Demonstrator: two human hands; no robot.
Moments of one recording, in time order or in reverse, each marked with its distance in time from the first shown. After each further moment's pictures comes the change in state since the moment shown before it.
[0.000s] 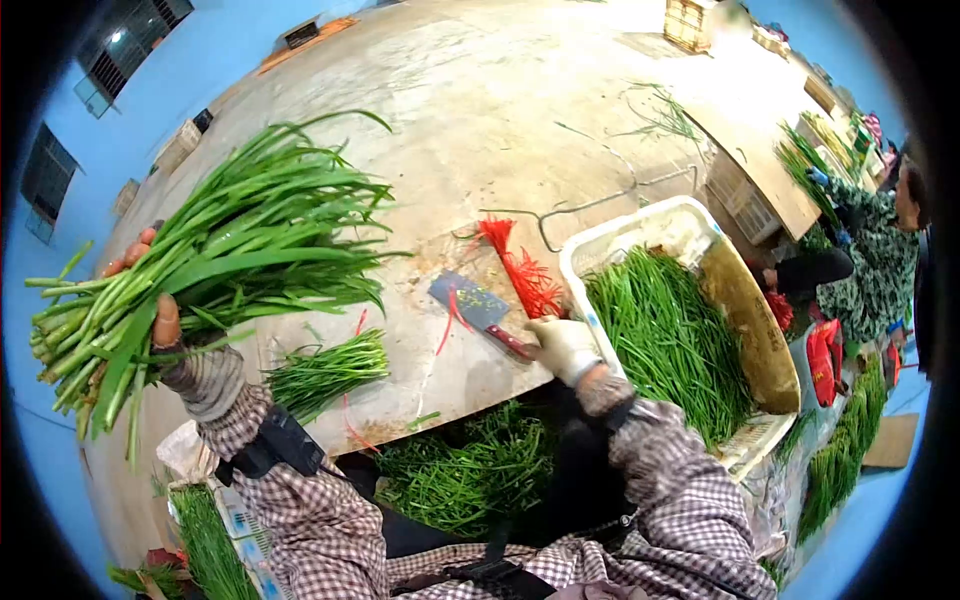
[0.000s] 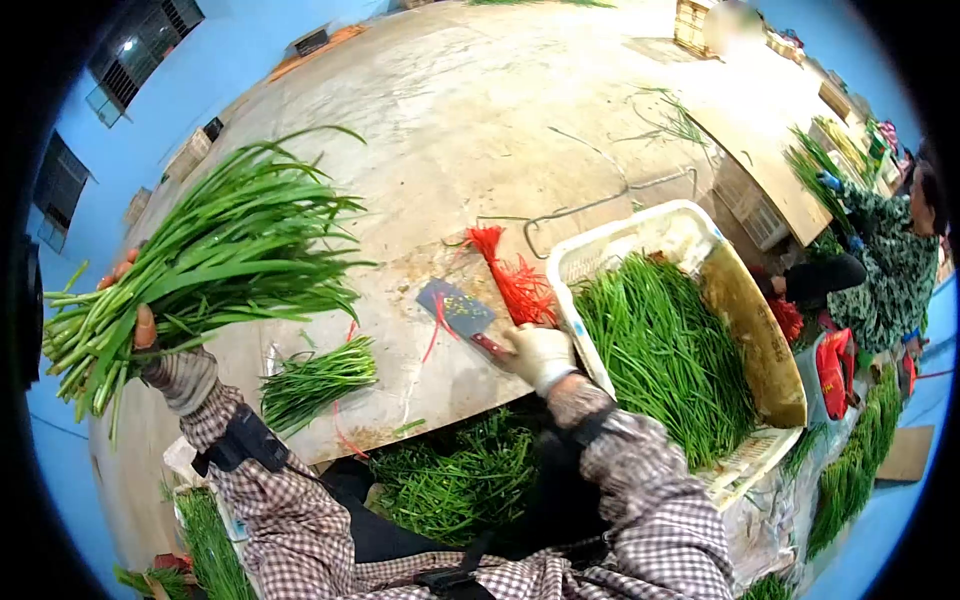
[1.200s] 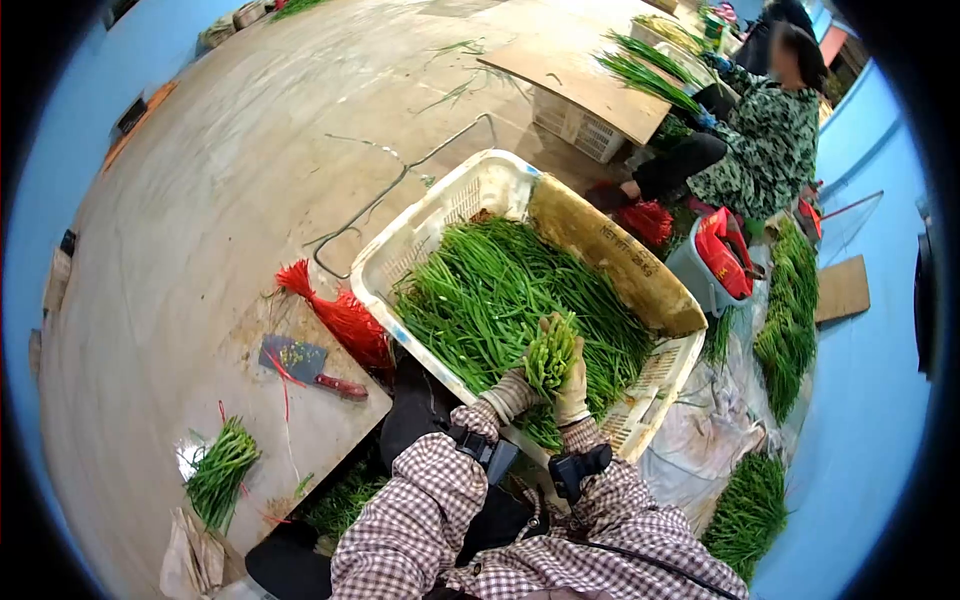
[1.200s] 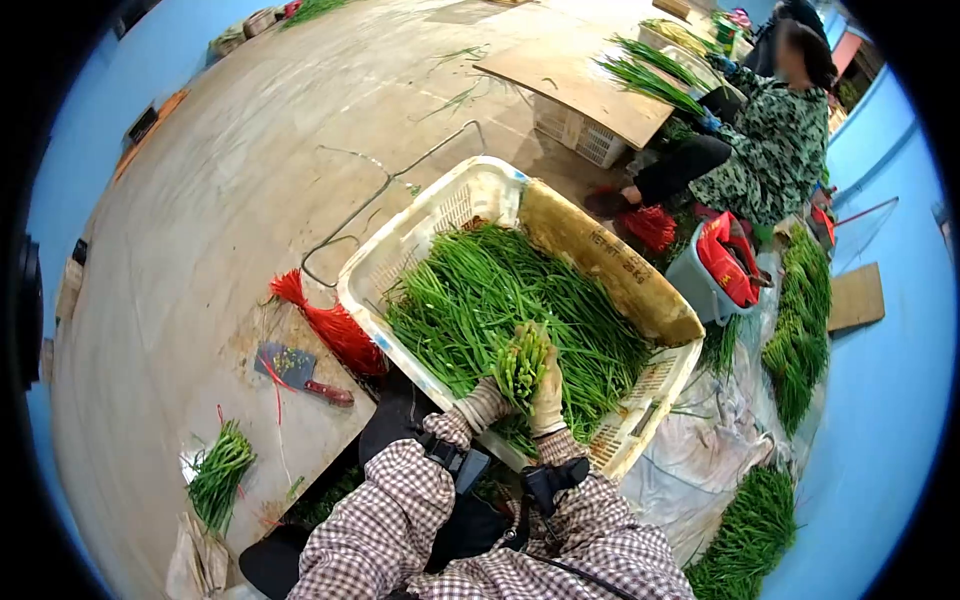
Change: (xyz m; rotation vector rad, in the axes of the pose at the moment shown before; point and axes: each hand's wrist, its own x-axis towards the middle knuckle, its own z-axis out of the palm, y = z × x) left_hand -0.321 -0.019 0.558 0.279 -1.812 -0.334; right_hand -0.203 0.177 -0.006 1.751 0.901 0.339
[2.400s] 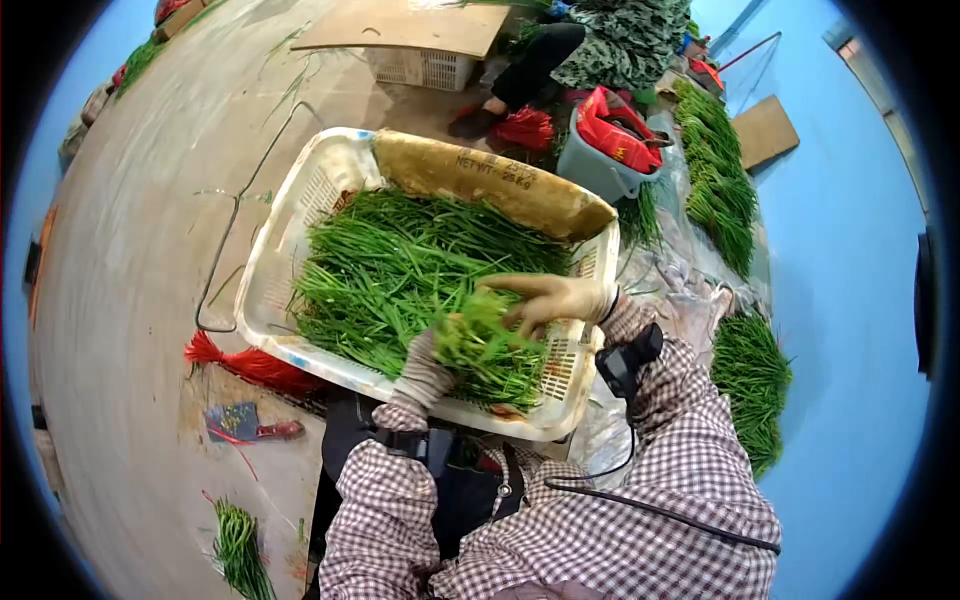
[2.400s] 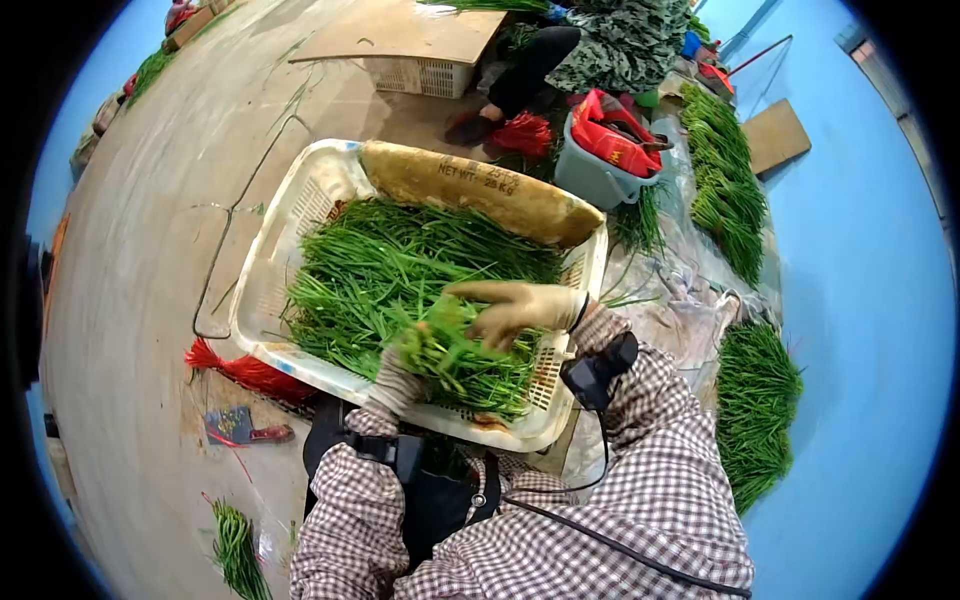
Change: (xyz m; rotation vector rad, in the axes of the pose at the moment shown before) left_hand 0.007 -0.008 0.040 -0.876 0.249 0.282; right_hand -0.012 -0.183 -0.044 -0.559 -0.507 0.608
